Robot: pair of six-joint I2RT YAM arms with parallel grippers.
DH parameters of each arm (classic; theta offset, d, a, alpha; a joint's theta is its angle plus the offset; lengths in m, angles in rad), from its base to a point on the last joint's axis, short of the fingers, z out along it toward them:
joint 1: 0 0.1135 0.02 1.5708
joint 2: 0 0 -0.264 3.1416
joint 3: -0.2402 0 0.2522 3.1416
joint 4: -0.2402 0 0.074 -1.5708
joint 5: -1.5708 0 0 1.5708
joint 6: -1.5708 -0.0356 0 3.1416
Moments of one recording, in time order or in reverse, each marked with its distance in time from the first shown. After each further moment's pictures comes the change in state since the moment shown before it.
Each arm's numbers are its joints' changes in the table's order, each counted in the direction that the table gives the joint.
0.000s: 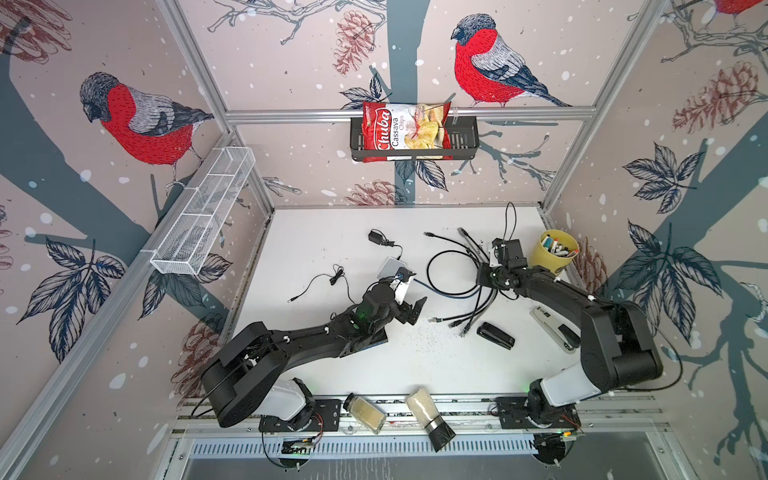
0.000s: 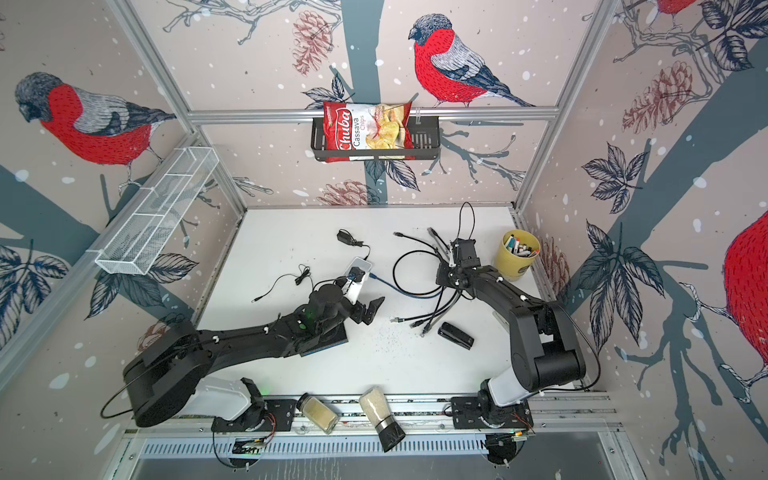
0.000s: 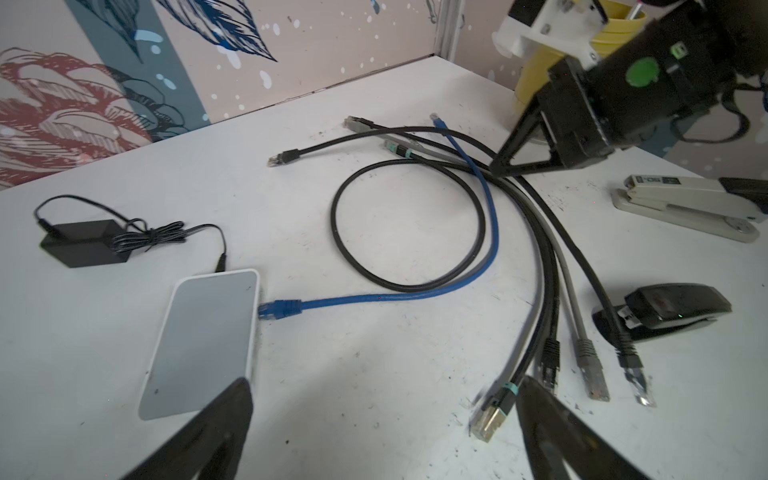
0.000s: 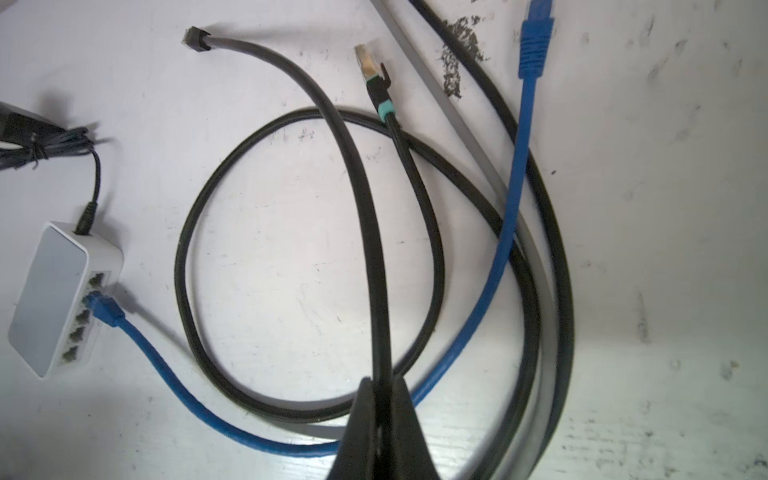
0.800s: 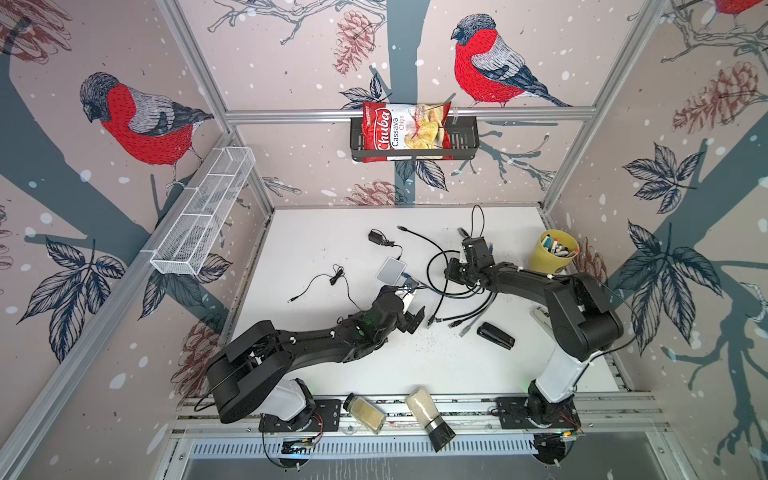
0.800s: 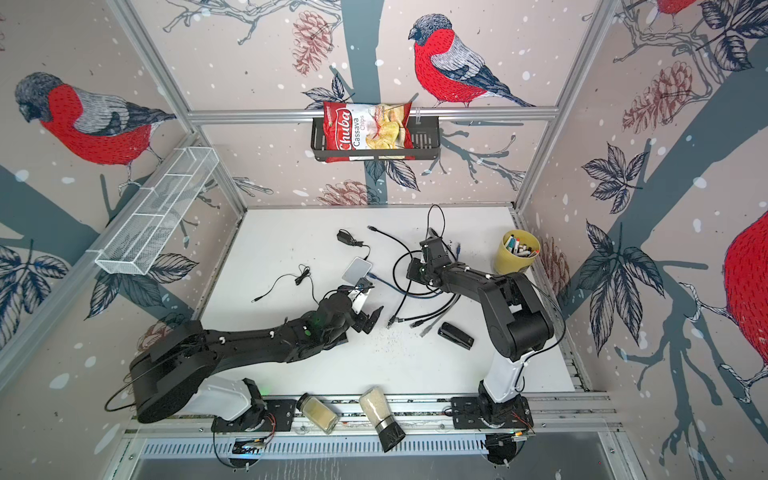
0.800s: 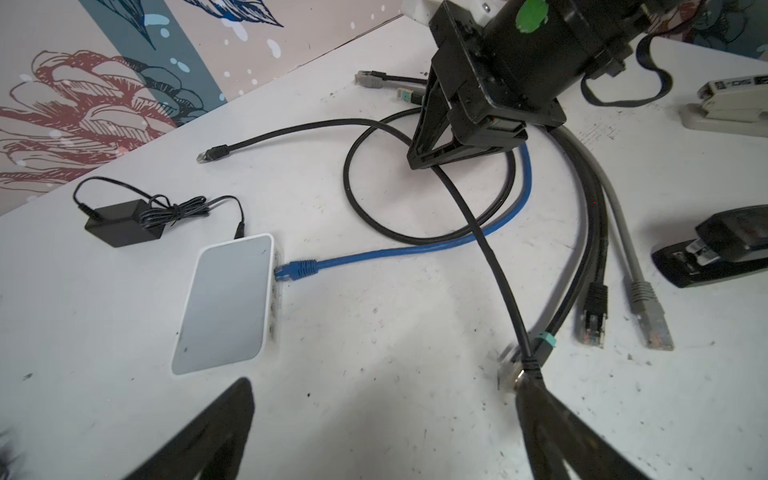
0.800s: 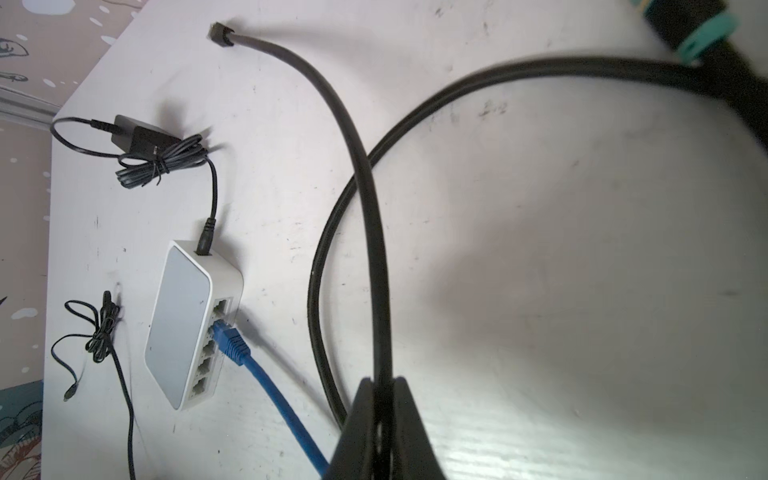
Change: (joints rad) left arm -0.065 -0.001 0.035 -0.062 0.192 -0.055; right arm 0.185 -0.251 -0.097 0.231 0.082 -0.254
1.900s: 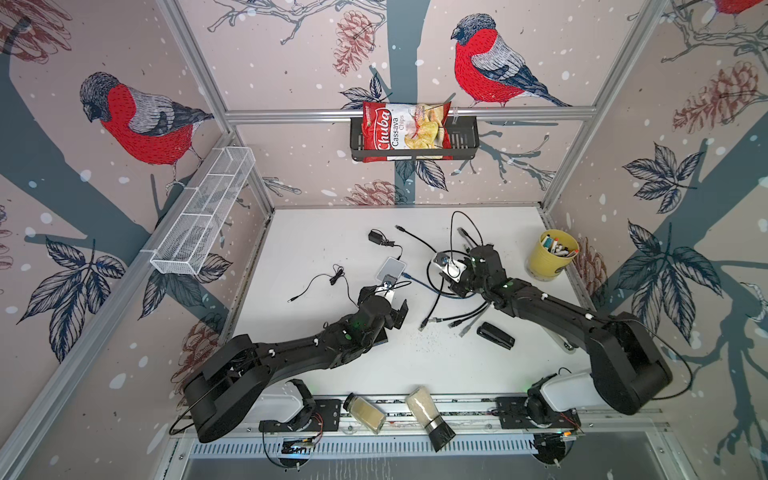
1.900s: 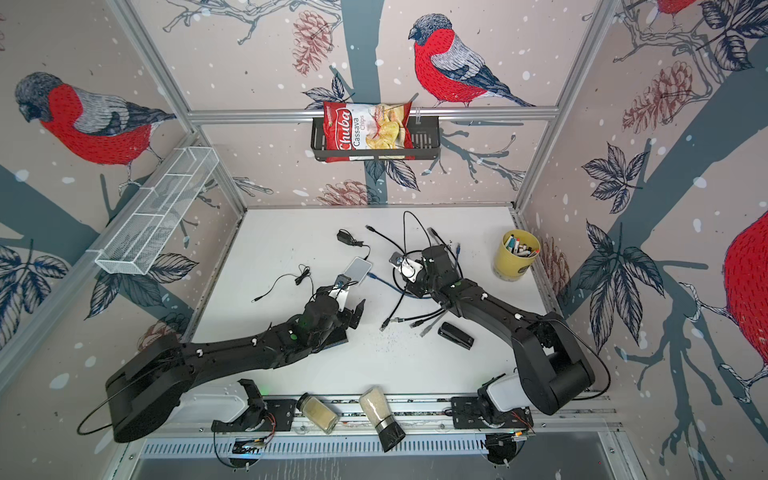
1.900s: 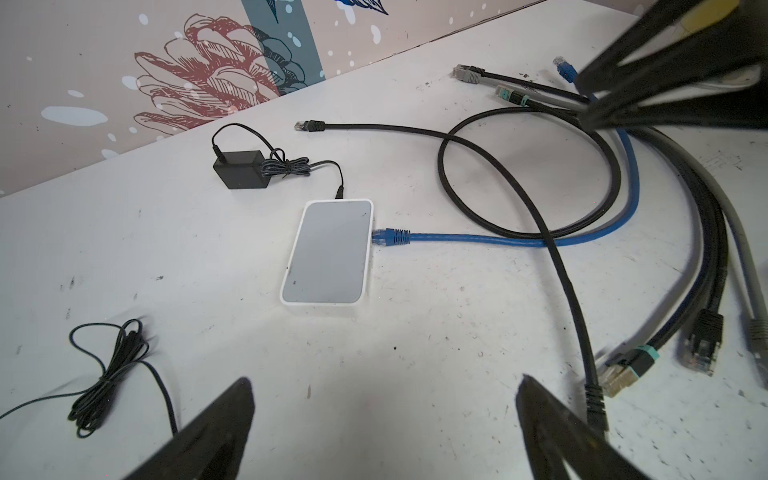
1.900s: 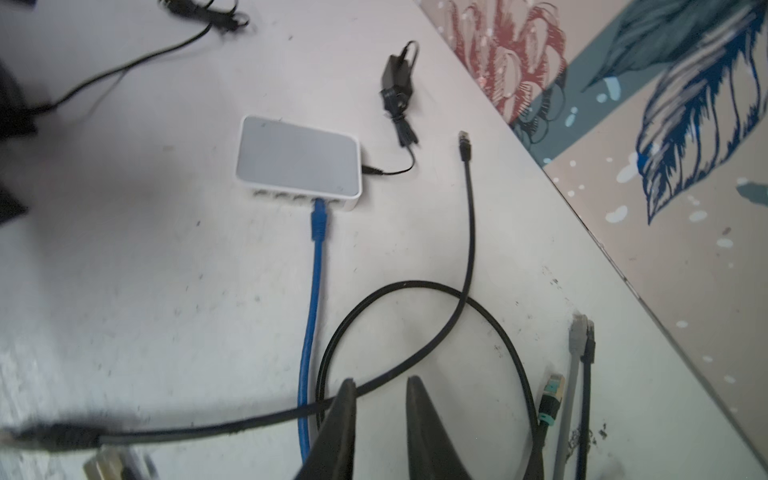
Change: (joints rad) left arm 0.048 0.138 0.078 -0.065 0.145 0.105; right arm 0.101 0.363 0.227 0.080 0.003 1.334
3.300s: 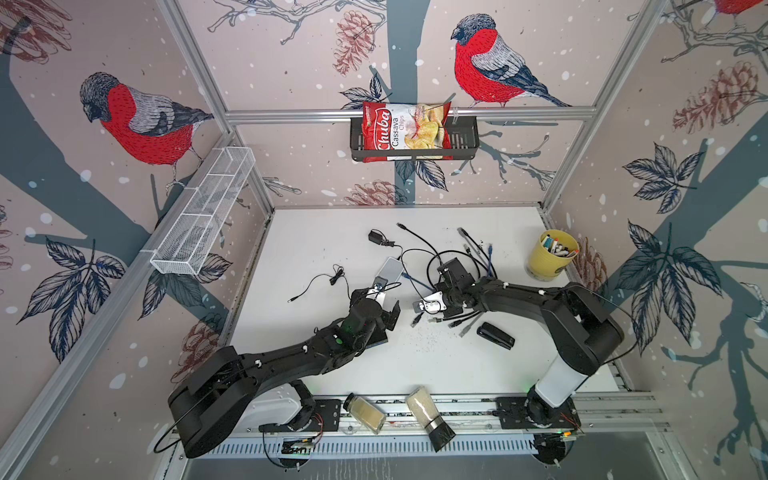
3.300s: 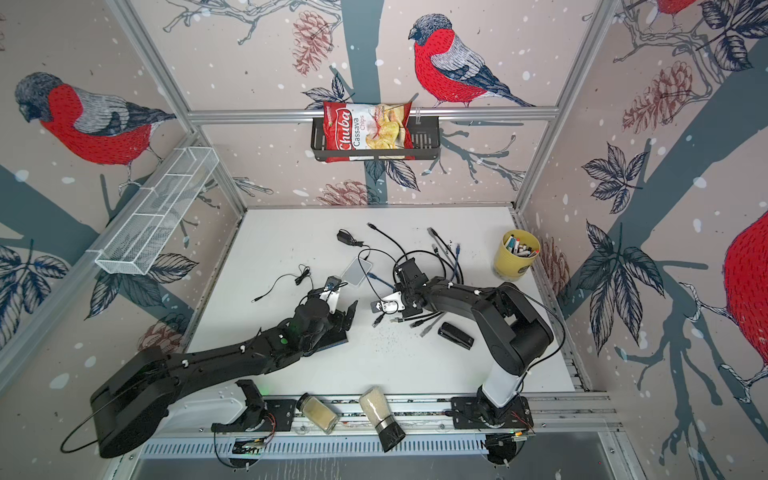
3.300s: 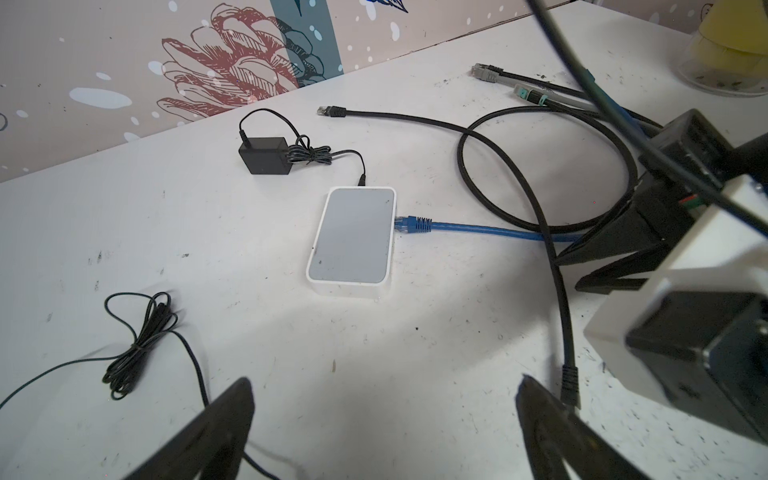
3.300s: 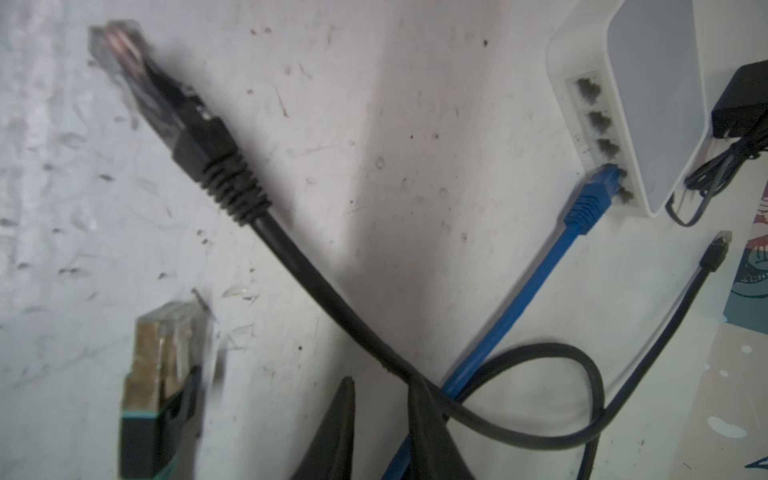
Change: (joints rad) left arm 0.036 0.089 0.060 -0.022 -0.011 0.006; right arm 0.147 -0.282 -0.154 -0.276 -0.112 0.581
